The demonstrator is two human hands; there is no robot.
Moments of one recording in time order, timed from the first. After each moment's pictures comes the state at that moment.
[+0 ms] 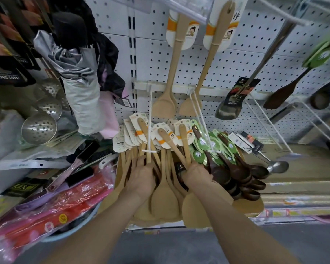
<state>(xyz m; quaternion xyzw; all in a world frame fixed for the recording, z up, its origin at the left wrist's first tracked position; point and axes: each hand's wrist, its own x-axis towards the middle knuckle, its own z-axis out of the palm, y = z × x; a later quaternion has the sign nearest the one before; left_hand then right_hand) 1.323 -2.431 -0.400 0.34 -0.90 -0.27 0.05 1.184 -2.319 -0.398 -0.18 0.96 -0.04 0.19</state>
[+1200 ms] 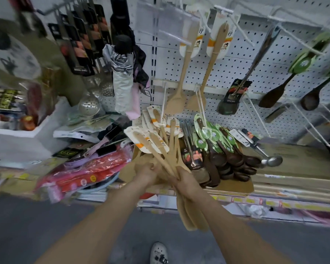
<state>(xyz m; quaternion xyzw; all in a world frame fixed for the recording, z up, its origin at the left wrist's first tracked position) 1.413 -2.359 -0.358 0.49 -0.65 -0.58 0.01 1.307 -2.235 -0.334 -0.34 0.84 -0.23 0.34</state>
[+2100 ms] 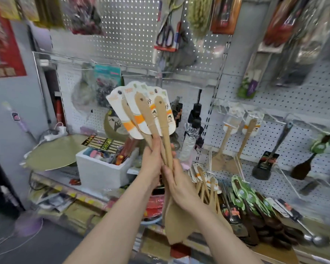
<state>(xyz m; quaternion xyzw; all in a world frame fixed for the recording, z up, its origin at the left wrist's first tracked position) 1.611 -2.351 -0.079 0.29 -0.41 -0.69 0.52 1.545 -2.265 -0.110 -0.60 0.67 -0.40 0.16</state>
